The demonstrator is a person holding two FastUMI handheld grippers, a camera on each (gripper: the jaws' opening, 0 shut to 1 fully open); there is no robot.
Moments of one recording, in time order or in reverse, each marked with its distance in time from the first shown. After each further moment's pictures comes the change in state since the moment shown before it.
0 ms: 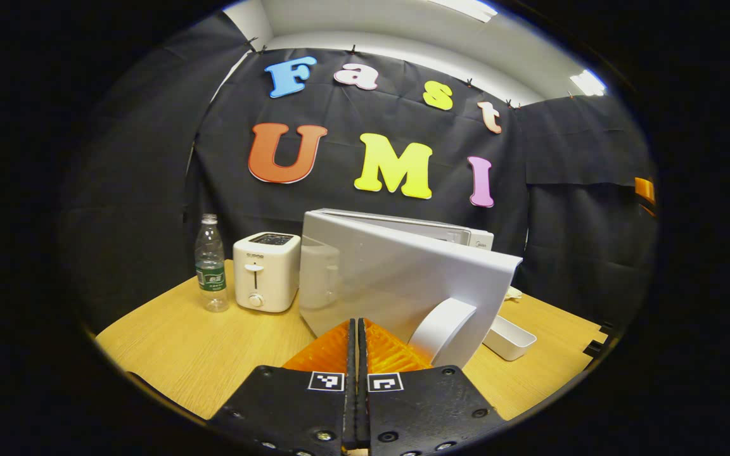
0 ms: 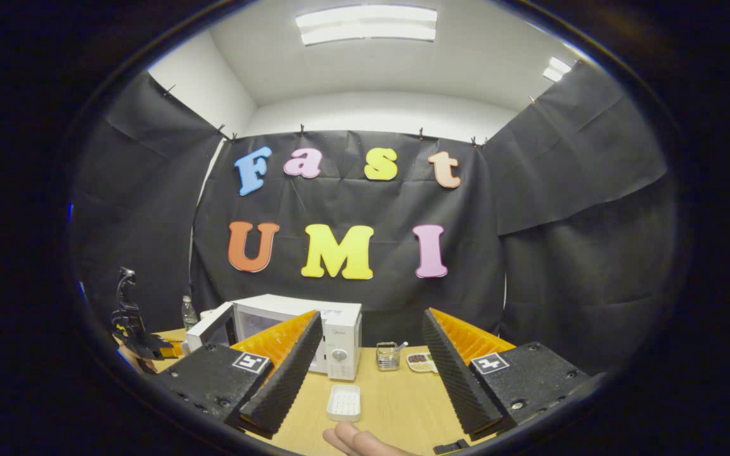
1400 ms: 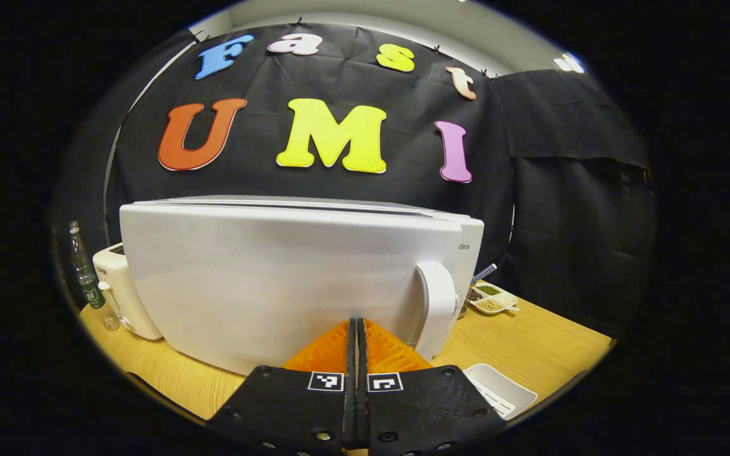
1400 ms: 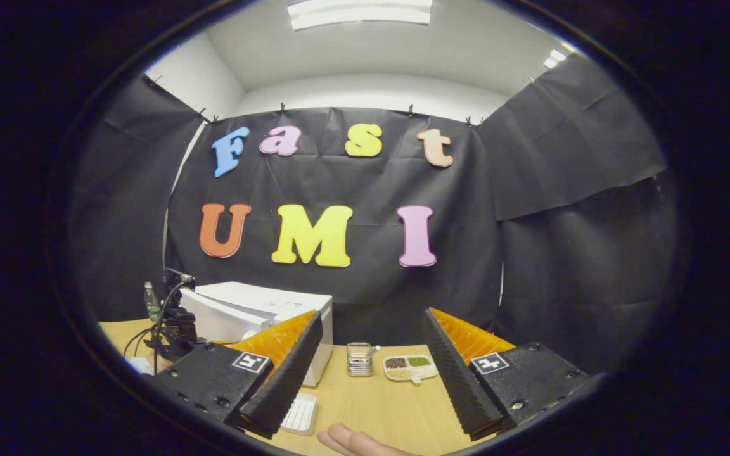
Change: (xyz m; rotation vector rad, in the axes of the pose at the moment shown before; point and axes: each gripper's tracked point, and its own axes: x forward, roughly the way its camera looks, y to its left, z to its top) left arm 0.206 -0.134 -0.002 0.046 0.060 -0.101; right arm 0.121 -0.076 -0.048 -0.007 0.068 -0.028
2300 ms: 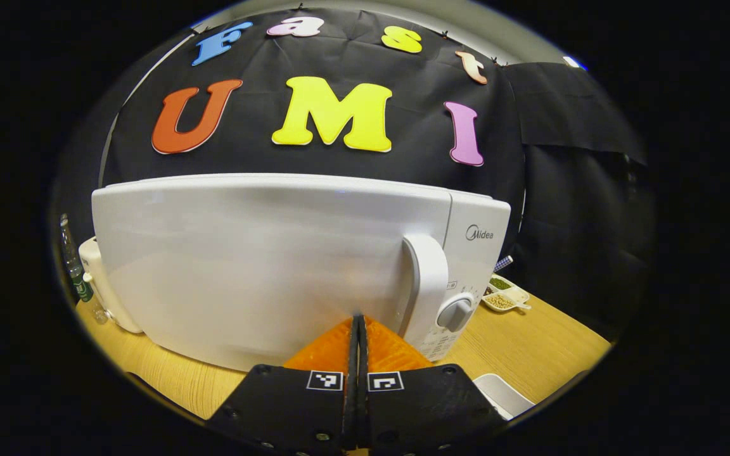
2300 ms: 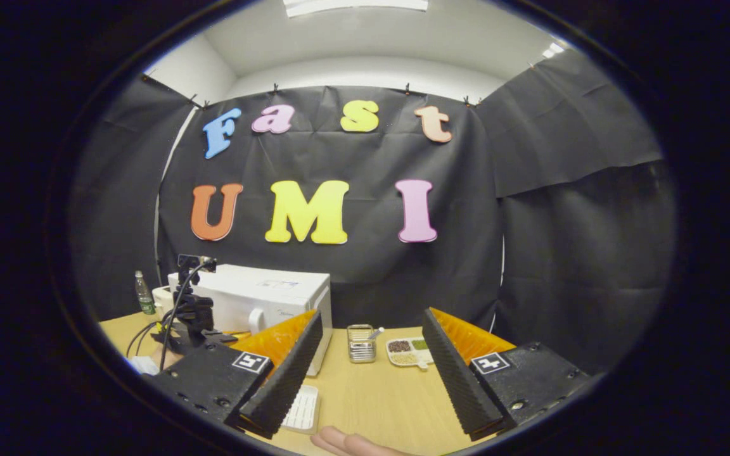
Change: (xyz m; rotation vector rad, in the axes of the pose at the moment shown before) left arm 0.036 0.004 -0.023 -0.015 0.110 0.060; right arm 0.022 0.014 -0.048 0.021 0.116 -0.037
